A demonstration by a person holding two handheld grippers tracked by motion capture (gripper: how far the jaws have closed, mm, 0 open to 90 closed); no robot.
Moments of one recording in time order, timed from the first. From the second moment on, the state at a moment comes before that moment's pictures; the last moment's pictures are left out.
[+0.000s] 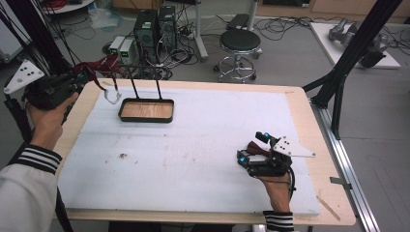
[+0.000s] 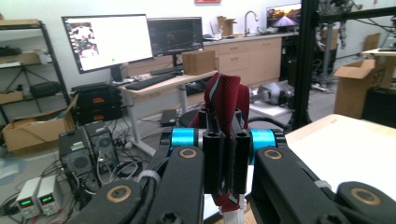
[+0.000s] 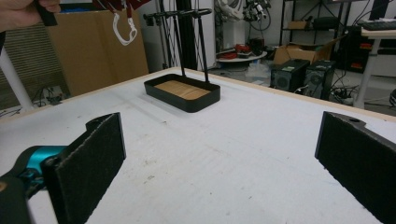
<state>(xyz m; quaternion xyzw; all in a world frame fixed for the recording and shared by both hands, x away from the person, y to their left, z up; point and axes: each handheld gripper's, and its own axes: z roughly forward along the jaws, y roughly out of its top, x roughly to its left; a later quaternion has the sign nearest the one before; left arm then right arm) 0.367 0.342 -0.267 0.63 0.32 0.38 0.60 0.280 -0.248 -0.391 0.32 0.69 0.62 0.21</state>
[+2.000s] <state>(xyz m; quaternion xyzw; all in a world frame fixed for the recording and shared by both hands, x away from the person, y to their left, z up) 0.434 0.338 -0.322 0.65 0.43 0.43 0.47 0.276 -0.262 -0.390 0.32 0.67 0.64 0.21</state>
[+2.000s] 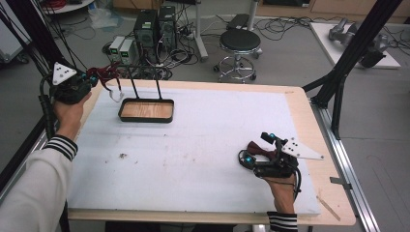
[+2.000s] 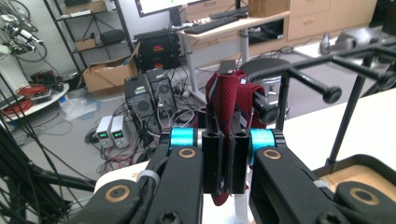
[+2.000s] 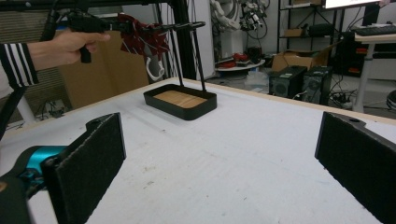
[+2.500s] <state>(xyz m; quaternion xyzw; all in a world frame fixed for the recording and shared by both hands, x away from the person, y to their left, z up) 0.437 0.335 -0.344 0.66 0.43 0.42 0.44 0.275 -0.261 -0.389 0.32 0.67 0.64 0.21</state>
